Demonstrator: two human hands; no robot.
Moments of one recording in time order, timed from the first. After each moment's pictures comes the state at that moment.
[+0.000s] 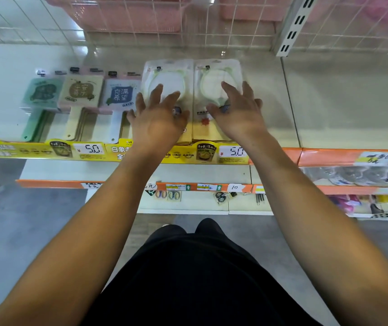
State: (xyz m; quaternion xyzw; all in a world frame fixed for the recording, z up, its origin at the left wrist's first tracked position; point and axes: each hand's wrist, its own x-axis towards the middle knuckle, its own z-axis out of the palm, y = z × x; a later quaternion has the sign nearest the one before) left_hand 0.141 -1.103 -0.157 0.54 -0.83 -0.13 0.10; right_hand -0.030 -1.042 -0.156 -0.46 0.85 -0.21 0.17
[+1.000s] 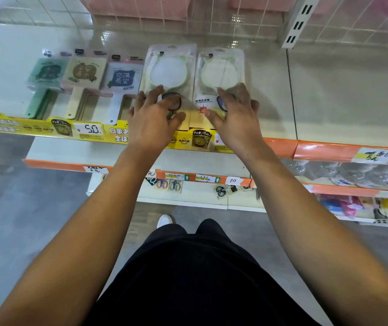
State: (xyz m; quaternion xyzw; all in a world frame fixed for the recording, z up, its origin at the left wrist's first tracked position) left_hand 0.156 -1.078 -0.168 0.54 -0.82 -0.15 0.14; right_hand -0.022 -1.009 -0.182 -0.54 0.80 -0.24 0.10
